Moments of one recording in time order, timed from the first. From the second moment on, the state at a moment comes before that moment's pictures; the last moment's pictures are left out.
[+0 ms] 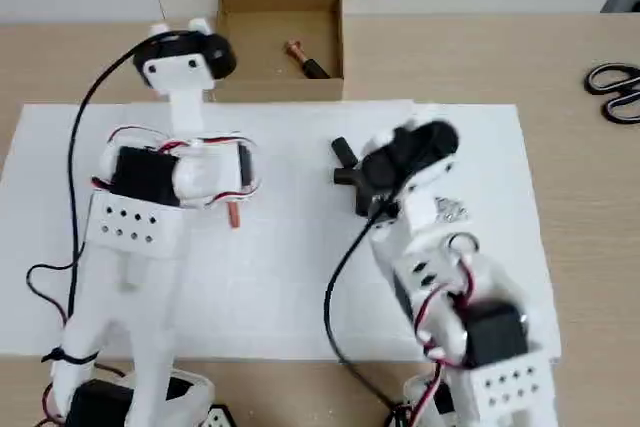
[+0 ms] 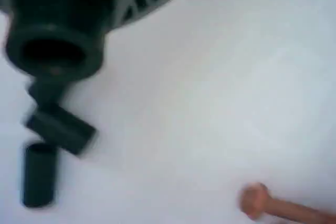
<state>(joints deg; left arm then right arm) 10.2 -20.6 6.4 87.3 22.5 -20.6 -68.1 51.3 61.7 6.7</state>
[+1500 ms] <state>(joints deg) 29.3 -33.4 20.8 56.0 27.9 -30.8 -101.0 85.3 45.5 -8.3</state>
